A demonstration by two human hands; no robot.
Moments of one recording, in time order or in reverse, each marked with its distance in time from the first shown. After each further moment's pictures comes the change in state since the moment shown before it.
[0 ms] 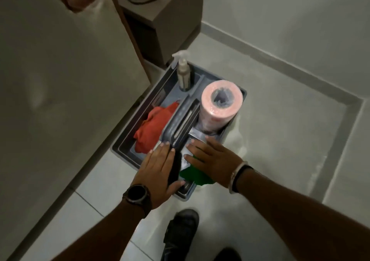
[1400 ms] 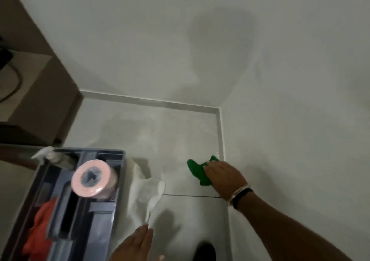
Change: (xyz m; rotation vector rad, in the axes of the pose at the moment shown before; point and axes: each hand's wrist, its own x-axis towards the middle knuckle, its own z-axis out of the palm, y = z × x) left_hand 0.044 0.169 -0.051 0.343 -0.099 0.732; right_hand -0.295 0.086 -0.064 0.151 0.054 0.975
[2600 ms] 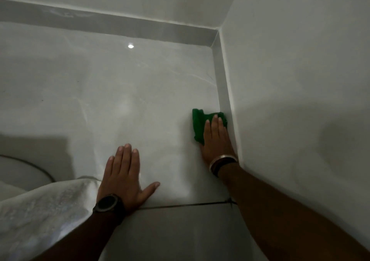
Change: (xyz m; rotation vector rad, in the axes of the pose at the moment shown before) left_hand 0.378 -0.006 0.362 -0.216 0.154 -0.308; right_hand 0.054 0.179 0.494 0.153 -0.013 0.565
